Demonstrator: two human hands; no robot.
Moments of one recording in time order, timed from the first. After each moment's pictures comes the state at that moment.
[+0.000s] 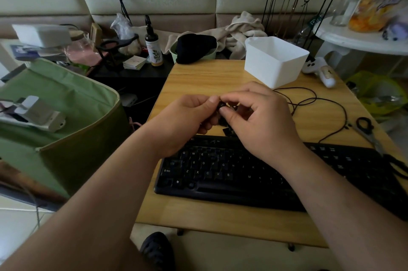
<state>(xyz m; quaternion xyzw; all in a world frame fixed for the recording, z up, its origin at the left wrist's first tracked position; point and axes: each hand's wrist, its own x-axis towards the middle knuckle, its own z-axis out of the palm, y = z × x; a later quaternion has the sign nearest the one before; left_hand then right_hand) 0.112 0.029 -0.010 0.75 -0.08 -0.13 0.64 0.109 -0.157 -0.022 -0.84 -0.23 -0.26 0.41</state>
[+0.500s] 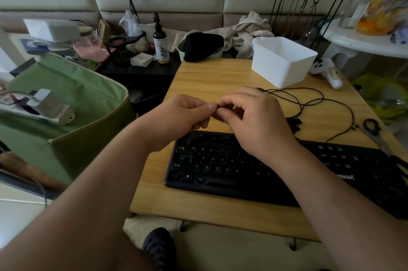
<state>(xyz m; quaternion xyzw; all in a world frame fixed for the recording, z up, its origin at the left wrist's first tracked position) 0.106 0.066 -0.008 0.83 -0.10 -0.12 0.53 0.107 -0.135 -0.025 -0.87 -0.25 -0.23 0.36</state>
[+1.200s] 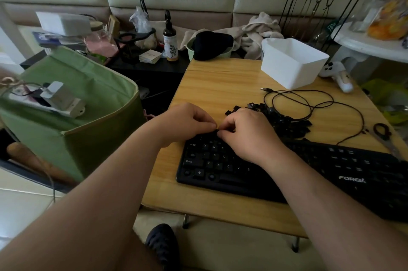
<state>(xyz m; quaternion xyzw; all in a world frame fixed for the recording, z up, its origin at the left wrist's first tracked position) 0.127 0.087 -0.042 0.90 -0.04 -0.14 0.42 0.113 -0.109 -0.048 -0.95 -0.15 -0.03 0.25</state>
